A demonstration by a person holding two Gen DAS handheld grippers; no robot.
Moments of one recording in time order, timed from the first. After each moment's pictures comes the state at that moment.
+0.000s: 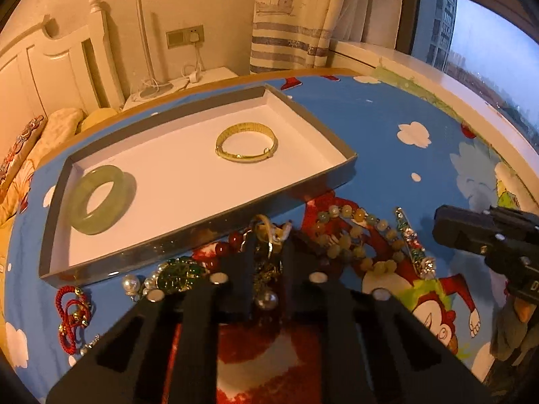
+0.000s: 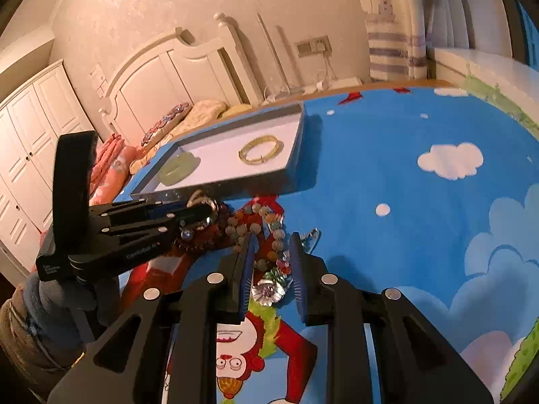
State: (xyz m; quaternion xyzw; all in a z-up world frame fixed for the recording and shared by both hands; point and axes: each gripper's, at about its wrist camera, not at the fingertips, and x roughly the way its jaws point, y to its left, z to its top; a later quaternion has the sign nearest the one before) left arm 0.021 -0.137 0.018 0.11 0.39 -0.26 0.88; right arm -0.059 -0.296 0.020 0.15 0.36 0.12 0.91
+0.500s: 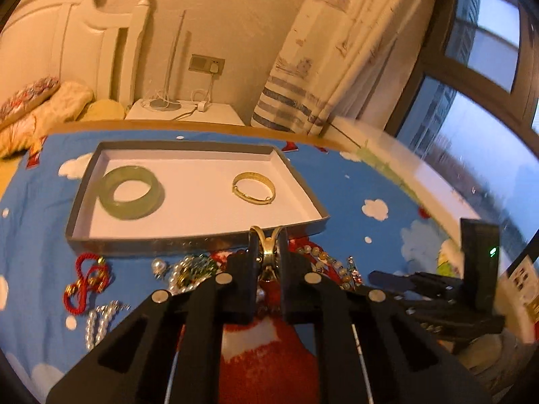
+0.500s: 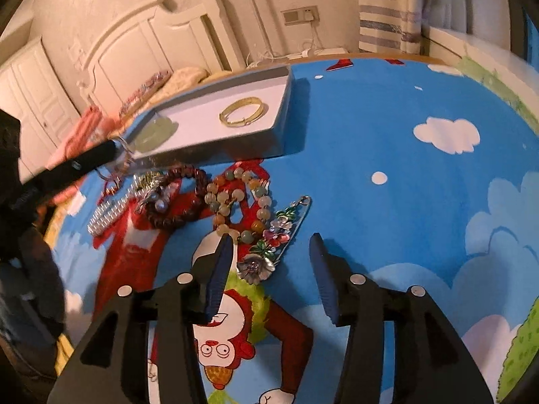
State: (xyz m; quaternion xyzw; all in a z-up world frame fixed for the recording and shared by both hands) left arm -0.009 -0.059 0.060 -0.07 0.33 -0.28 0.90; right arm -0.050 -0.273 0.007 0.08 0.43 0.08 0.90
